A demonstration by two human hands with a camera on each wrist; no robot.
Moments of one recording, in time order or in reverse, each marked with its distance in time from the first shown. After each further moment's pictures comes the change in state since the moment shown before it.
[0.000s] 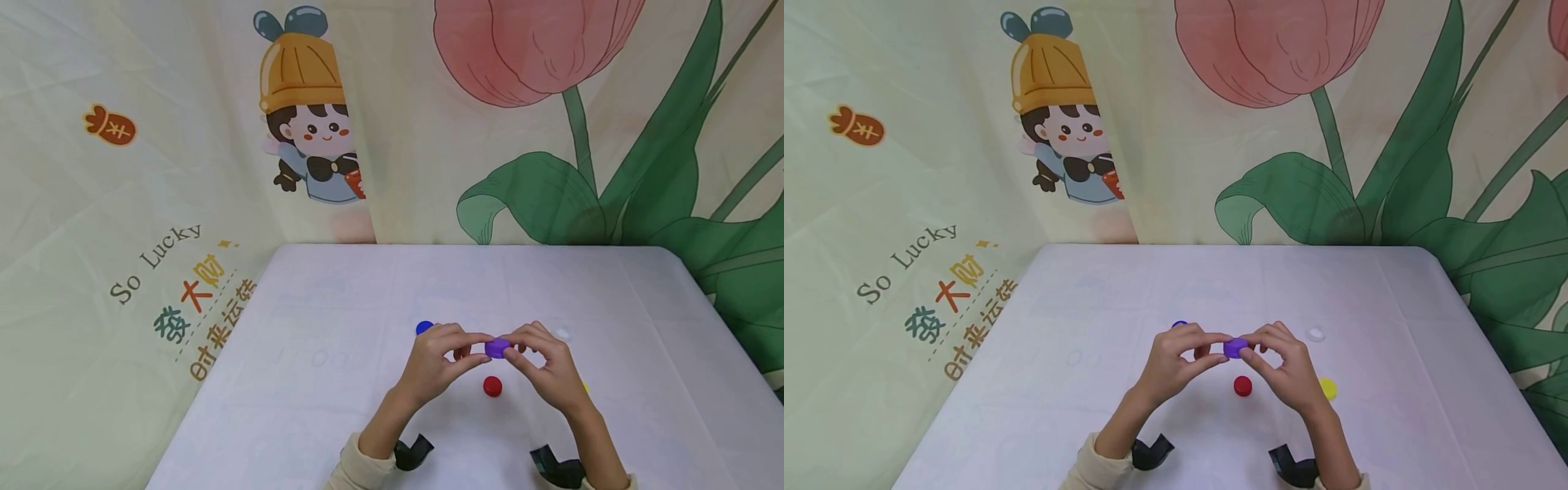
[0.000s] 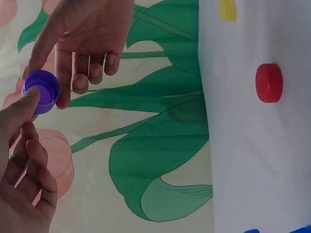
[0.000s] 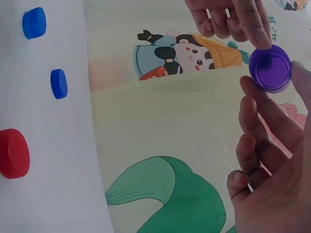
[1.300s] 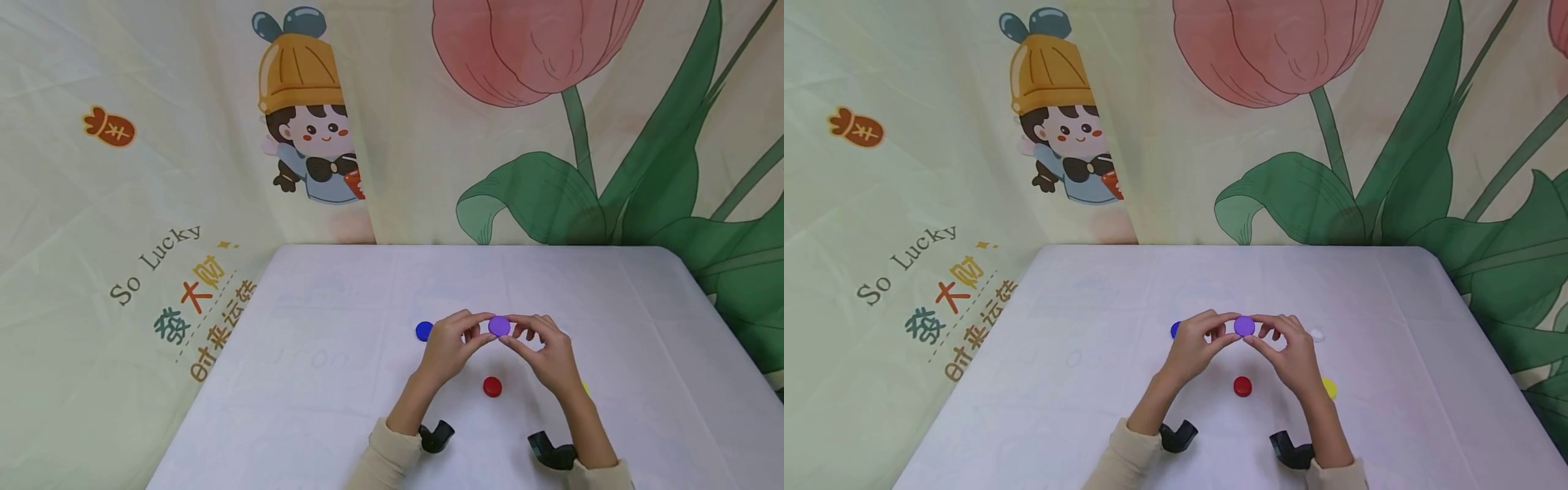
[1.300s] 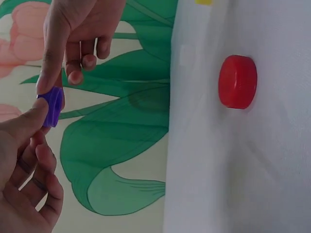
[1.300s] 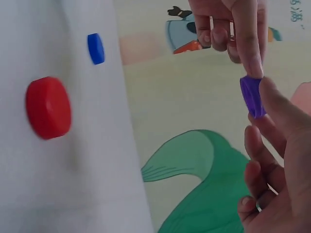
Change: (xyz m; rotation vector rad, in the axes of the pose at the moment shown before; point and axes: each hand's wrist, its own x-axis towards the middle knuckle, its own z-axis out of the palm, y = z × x) left_hand 0.008 -0.034 0.042 0.051 -0.039 -0.258; right_hand -0.003 0.076 0.017 -0.147 0.105 0.175
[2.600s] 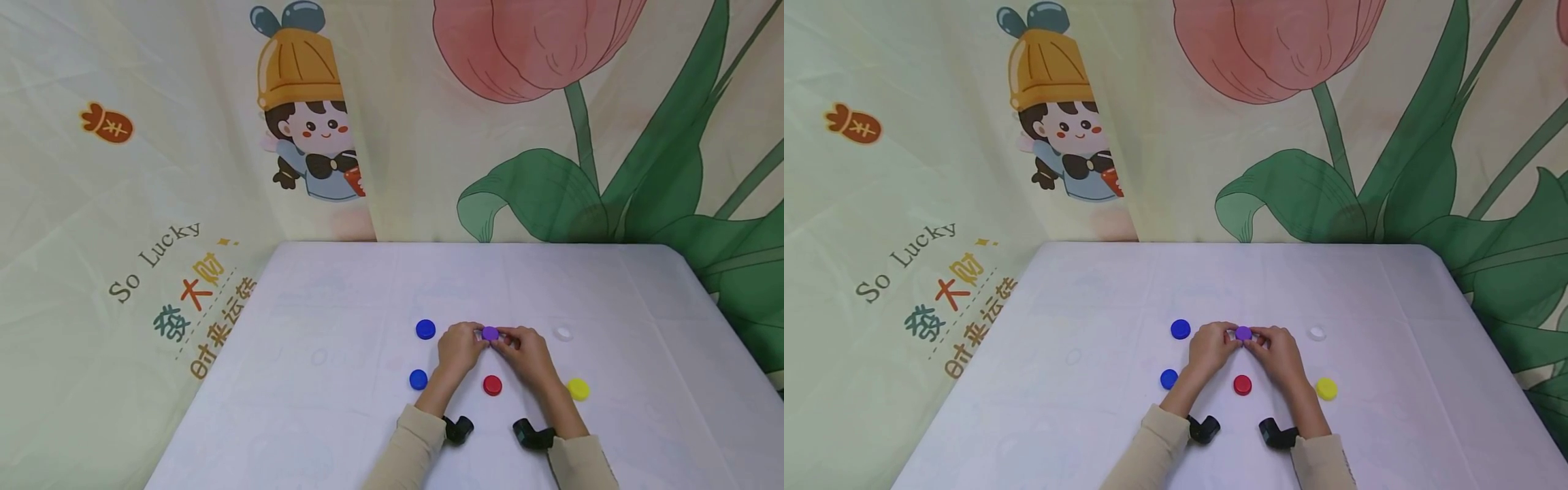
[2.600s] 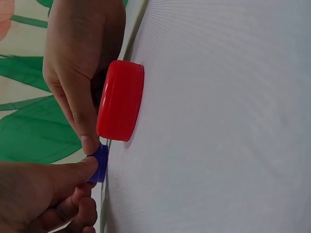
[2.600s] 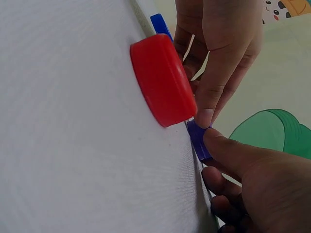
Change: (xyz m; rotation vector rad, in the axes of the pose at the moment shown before) left_hand -0.001 -0.040 0.066 0.390 -0.165 -0.499; right_hand -0.001 0.069 0.050 -0.140 -0.273 0.317
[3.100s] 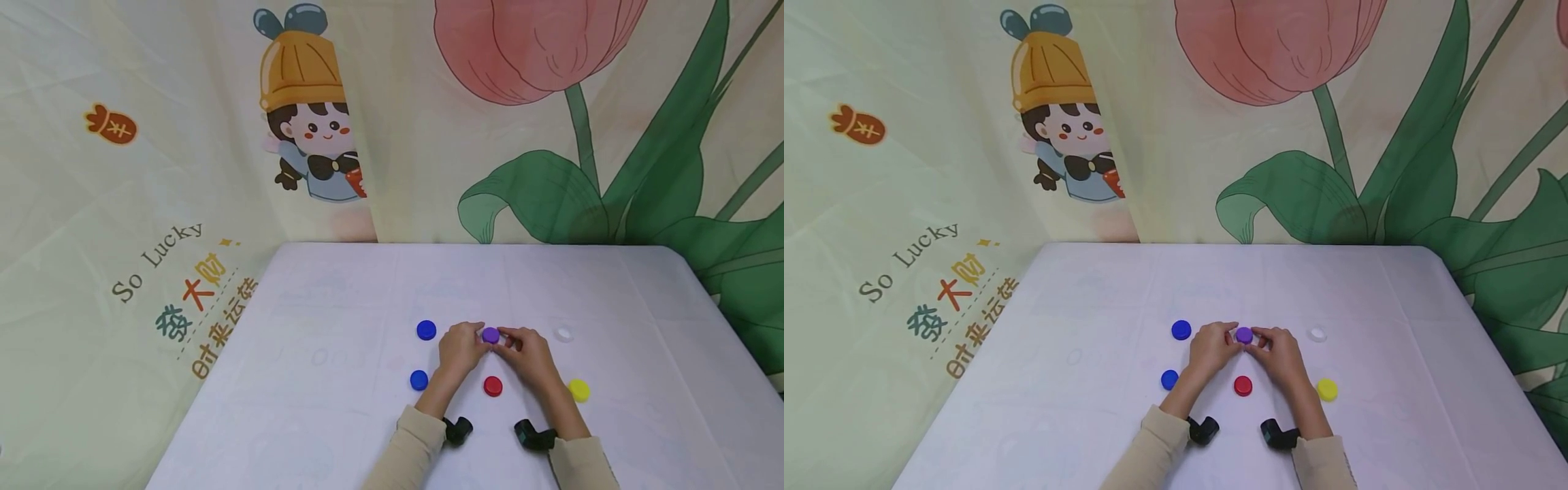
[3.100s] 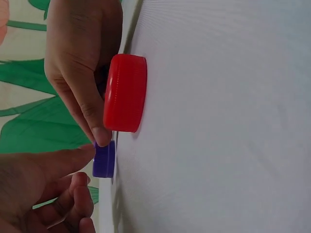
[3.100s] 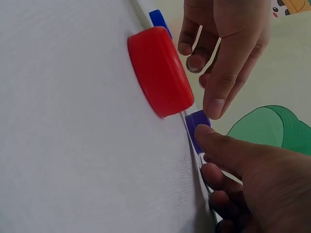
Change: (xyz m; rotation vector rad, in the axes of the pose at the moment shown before) left_hand -0.002 0.003 -0.005 -0.041 -0.010 0.001; right_hand -0.001 0.000 -0.004 0.005 -0.014 -0.031
